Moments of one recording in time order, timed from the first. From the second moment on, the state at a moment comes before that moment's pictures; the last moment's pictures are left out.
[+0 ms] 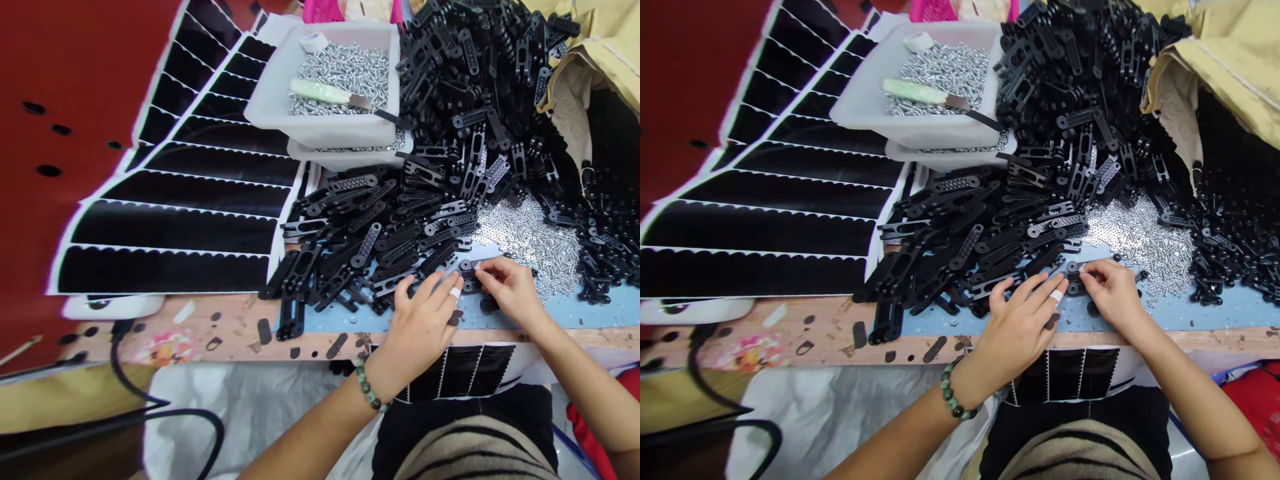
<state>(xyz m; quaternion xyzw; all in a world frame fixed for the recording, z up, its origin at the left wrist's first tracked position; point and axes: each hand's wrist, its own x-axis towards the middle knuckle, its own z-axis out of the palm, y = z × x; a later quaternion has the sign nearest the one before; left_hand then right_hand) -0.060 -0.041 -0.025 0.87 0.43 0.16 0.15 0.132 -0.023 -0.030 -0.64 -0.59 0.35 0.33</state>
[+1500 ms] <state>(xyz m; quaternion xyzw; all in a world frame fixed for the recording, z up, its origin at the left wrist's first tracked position) -0.036 -0.021 -0.022 0.87 0.43 0.16 0.16 0.151 0.004 -0.032 -0.64 -0.64 0.32 0.28</state>
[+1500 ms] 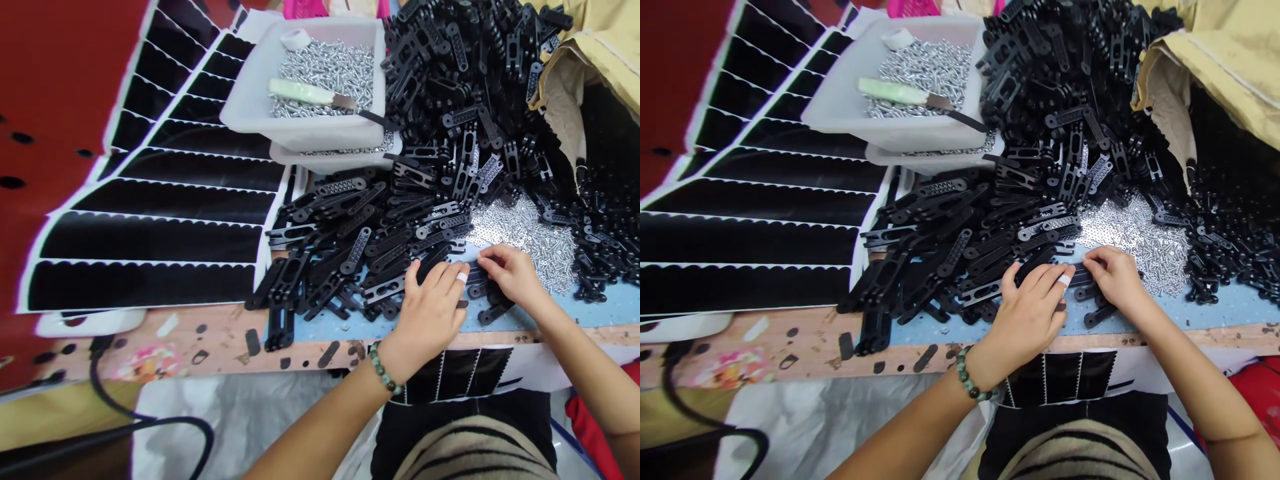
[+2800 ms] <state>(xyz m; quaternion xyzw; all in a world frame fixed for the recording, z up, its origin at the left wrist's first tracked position) 0.041 -0.082 -0.014 0.92 0.29 0.06 0.25 0.200 -0.161 -0.039 -0.66 -0.64 0.28 0.29</state>
